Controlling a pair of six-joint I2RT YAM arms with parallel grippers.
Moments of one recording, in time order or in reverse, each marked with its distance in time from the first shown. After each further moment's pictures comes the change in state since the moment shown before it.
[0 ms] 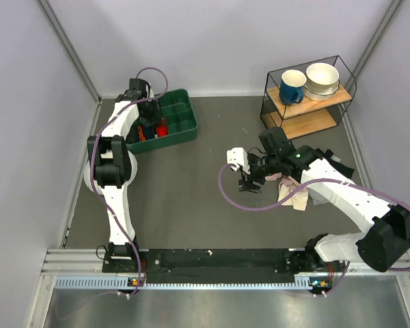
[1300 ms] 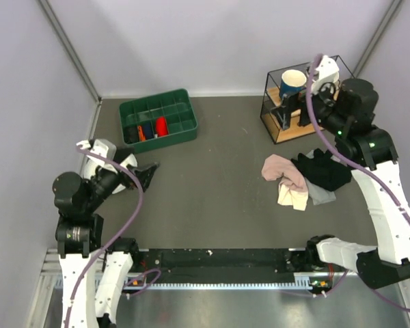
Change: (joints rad) left arm 0.064 -1.690 -1.001 0.338 0.432 0.206; right arm -0.307 -0.119 0.495 0.047 0.356 0.758
